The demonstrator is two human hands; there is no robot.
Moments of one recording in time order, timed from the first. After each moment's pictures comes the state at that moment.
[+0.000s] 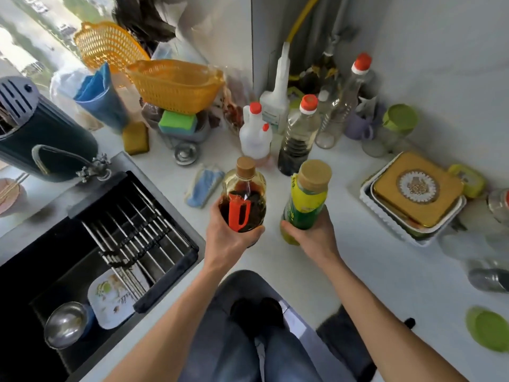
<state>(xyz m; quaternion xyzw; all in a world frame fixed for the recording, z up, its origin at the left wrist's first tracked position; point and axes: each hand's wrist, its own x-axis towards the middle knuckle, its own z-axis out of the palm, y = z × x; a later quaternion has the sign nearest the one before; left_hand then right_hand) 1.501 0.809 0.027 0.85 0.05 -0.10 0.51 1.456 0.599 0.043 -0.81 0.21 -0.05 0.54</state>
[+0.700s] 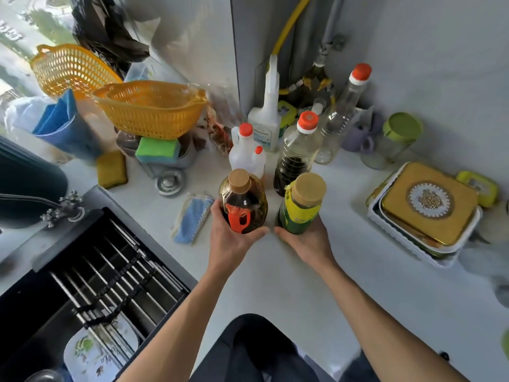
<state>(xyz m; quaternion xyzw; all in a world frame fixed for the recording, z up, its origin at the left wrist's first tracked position) 1.595 0.782 -0.023 0.84 -0.02 -0.10 0.53 1.528 0.591 -0.021 -0.80 0.25 -0.06 0.54</state>
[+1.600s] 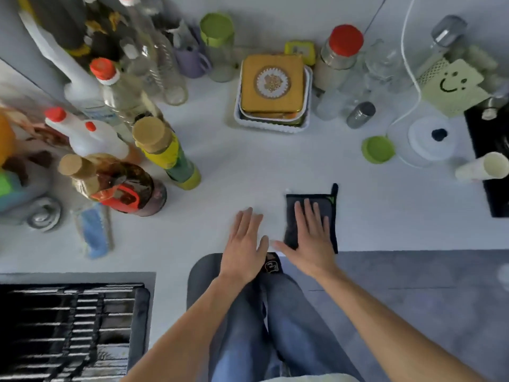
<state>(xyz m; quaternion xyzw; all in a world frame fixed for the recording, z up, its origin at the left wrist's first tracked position) 1.408 0.744 -0.030 0.80 -0.46 -0.33 0.20 1.243 0.631 -0.040 -0.86 0.46 0.08 0.20</state>
